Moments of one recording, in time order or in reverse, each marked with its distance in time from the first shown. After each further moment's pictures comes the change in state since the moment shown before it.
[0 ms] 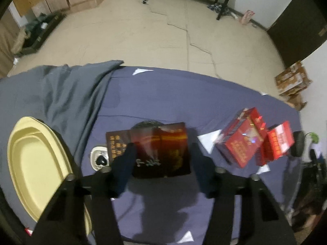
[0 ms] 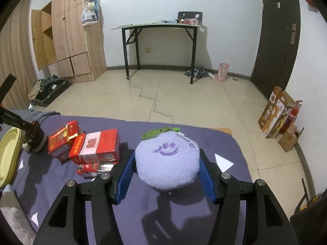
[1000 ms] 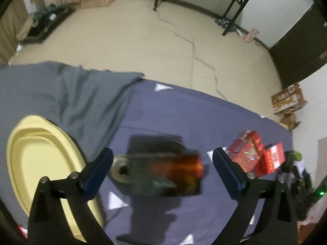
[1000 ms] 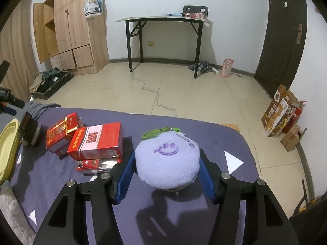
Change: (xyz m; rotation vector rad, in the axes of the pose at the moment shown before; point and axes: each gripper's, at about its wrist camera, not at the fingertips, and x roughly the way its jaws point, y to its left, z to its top) left arm -0.024 0.050 0.015 -0.097 -0.061 -0.046; right arm 0.020 0.003 0.000 -0.031 0.053 0.014
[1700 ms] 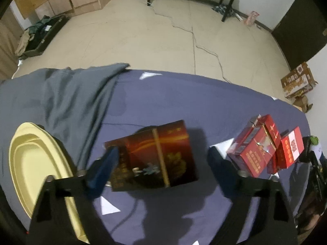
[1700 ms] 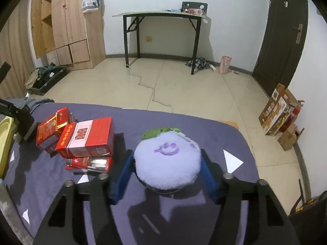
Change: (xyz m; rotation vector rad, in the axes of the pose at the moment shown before) left arm 0.041 -0.037 -0.011 0.095 0.031 0.088; right arm 0.023 0.000 0.009 -0.007 0.018 -0.017
